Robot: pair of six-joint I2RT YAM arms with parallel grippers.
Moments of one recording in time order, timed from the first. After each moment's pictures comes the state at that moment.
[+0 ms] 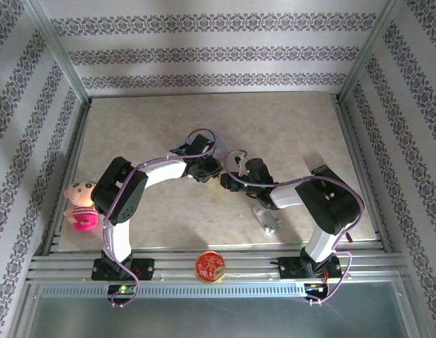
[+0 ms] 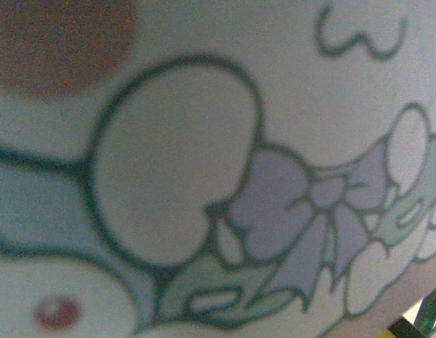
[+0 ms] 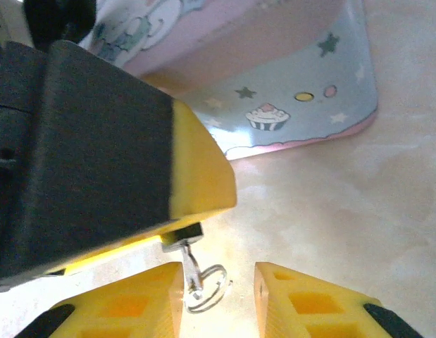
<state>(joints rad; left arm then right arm) -0.59 1.91 1.21 -0.30 0.20 -1.16 0.57 1.74 0.58 0.60 -0.32 0.62</state>
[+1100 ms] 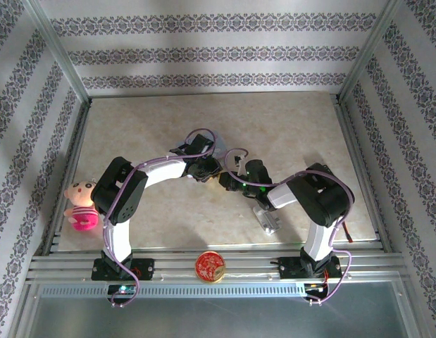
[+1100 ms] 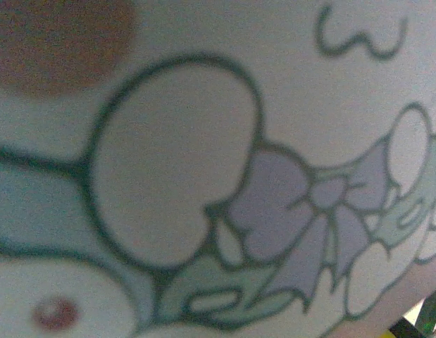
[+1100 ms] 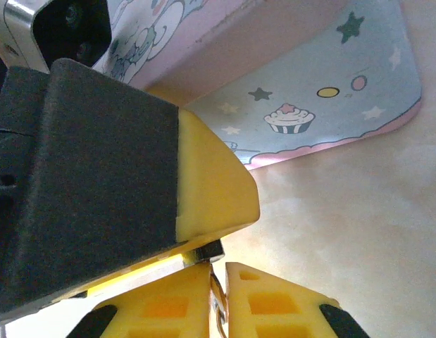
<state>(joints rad) -0.59 1.91 1.21 -0.30 0.20 -1.16 0.57 1.83 0.57 0.79 -0.38 0.75</state>
